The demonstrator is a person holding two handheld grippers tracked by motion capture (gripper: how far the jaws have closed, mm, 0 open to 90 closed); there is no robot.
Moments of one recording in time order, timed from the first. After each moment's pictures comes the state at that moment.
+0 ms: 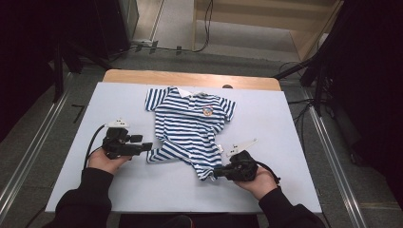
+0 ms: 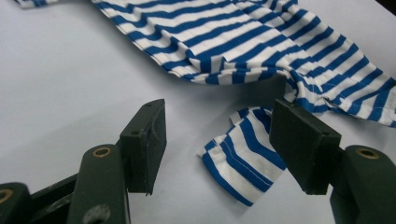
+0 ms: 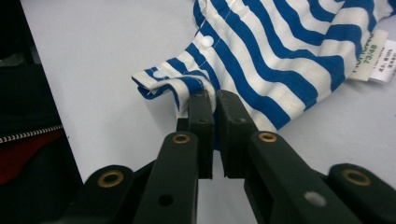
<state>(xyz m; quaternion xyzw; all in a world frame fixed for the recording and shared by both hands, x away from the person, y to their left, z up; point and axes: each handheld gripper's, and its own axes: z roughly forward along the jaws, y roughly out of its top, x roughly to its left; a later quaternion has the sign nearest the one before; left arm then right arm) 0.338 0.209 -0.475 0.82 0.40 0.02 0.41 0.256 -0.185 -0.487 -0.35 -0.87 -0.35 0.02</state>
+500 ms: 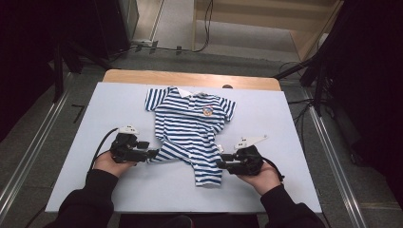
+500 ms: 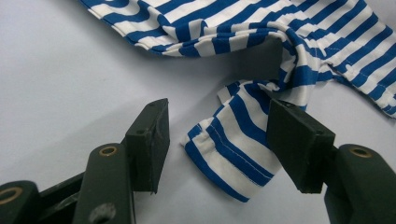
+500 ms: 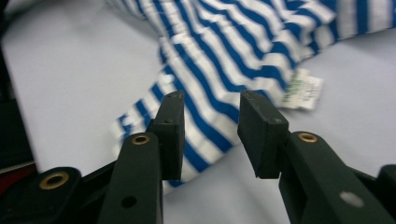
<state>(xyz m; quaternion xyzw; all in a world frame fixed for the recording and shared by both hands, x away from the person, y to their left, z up) 0.335 0.193 -0.492 0.85 0.36 0.01 0.38 0.266 -0.202 -0.480 -0.38 -0.84 -0.39 -0.03</state>
